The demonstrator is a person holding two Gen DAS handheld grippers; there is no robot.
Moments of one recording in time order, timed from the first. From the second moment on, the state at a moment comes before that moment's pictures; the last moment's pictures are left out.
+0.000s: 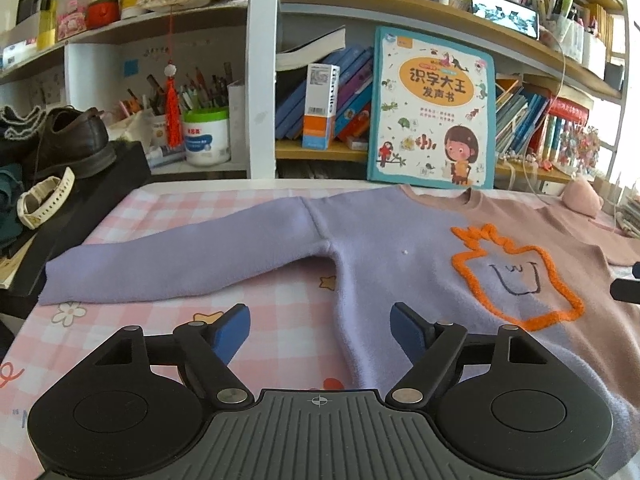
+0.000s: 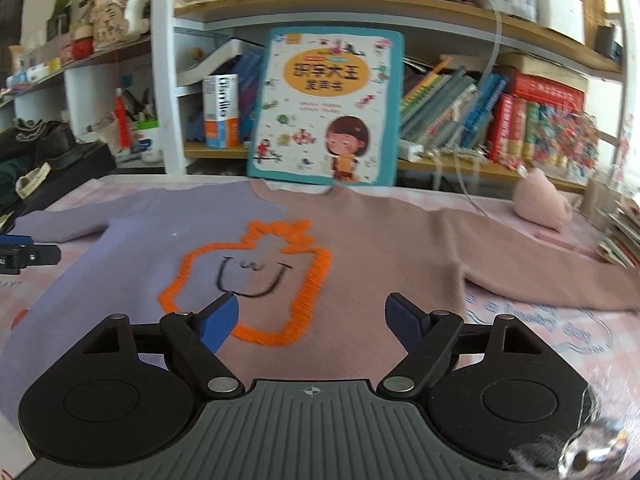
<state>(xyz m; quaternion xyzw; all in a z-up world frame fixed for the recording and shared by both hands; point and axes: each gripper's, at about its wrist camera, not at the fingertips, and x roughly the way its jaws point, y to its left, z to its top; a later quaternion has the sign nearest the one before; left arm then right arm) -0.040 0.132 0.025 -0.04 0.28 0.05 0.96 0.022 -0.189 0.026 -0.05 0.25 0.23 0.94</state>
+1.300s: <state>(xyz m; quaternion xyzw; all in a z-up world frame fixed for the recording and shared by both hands) -0.044 0.174 0.018 -0.01 0.28 0.21 0.94 0.049 -0.098 0.002 -0.11 0.20 0.35 0.91</state>
